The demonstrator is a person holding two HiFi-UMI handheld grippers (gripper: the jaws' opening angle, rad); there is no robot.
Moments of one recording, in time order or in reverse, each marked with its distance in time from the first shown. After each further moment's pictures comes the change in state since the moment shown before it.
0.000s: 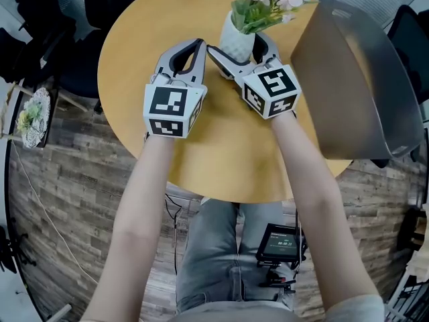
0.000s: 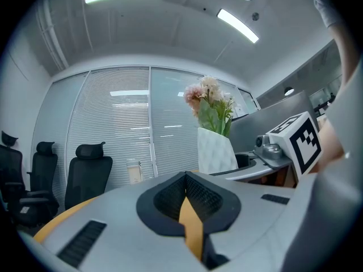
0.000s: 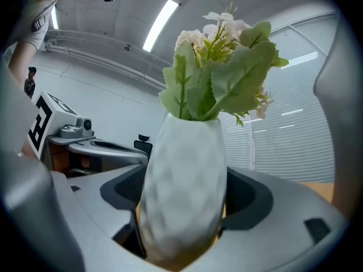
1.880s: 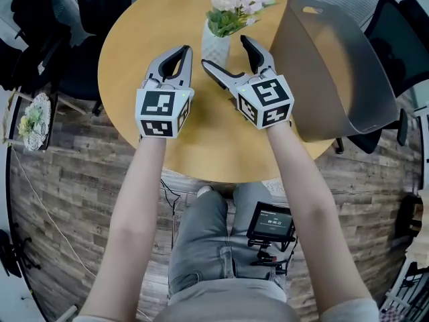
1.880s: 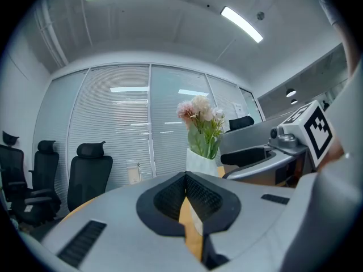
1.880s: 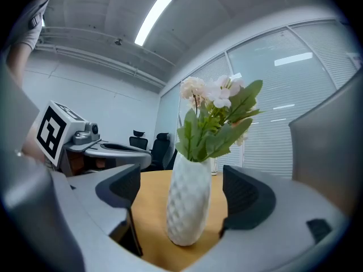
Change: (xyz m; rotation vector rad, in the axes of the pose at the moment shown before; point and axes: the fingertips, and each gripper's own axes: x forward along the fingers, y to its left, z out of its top) left arm -0.022 -0.017 0.034 -0.025 0.047 -0.007; right arm -0.059 0.007 0.037 0.041 0.092 -0.067
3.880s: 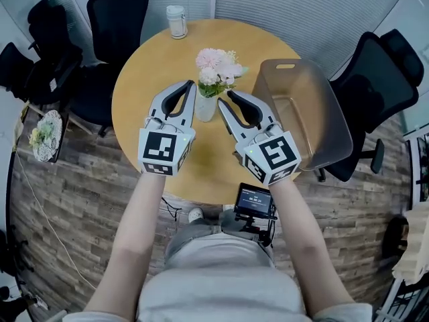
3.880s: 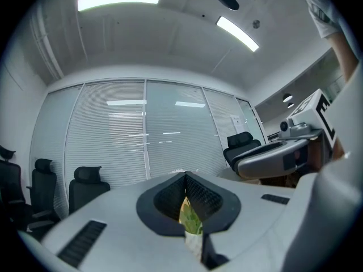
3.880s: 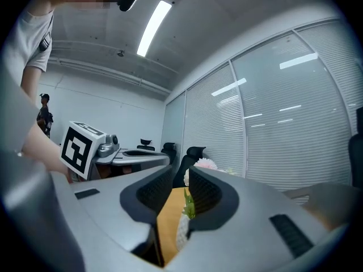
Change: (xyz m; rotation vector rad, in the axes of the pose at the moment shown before) left arm -0.017 -0.025 0.160 0.028 -0.100 -0.007; right arm -0.075 0.001 0.156 0.000 -0.033 0.071
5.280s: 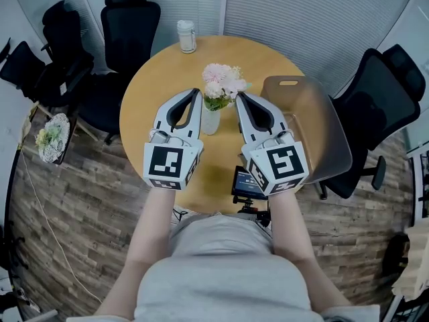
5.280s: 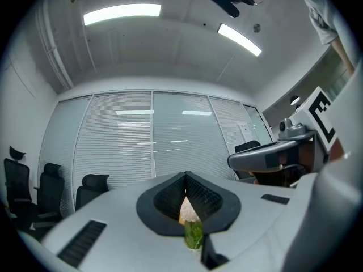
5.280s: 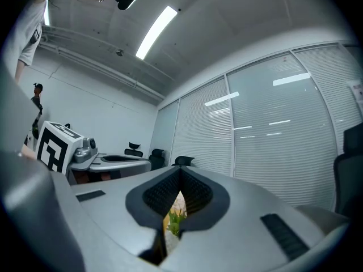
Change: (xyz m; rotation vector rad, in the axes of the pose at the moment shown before) left arm -0.015 -0.007 0.045 -0.008 -0.090 0.087; right arm -0.012 -0.020 0.053 -0.059 -0.068 -0.123
